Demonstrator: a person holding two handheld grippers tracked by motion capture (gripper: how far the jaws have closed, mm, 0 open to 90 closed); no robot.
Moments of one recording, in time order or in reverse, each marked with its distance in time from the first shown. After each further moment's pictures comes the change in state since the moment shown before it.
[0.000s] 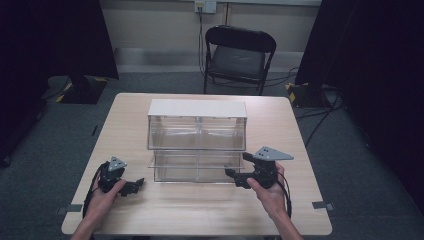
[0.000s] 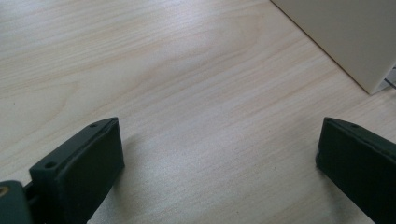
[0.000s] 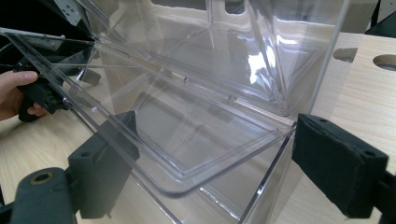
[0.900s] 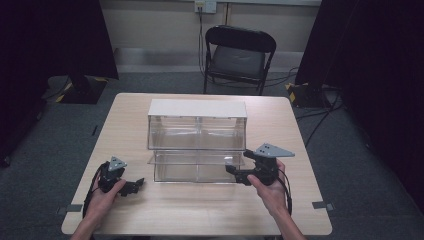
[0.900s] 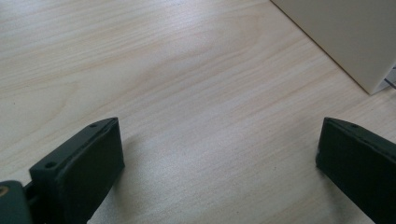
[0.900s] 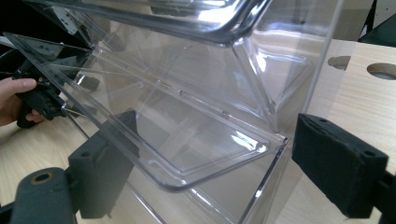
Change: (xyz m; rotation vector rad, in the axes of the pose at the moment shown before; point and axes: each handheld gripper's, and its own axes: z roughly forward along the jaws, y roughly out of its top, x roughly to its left) left arm 0.000 0.000 0.000 0.000 -0.001 0.000; right arm -0.003 0.009 -0.001 -0.013 -0.005 -0.007
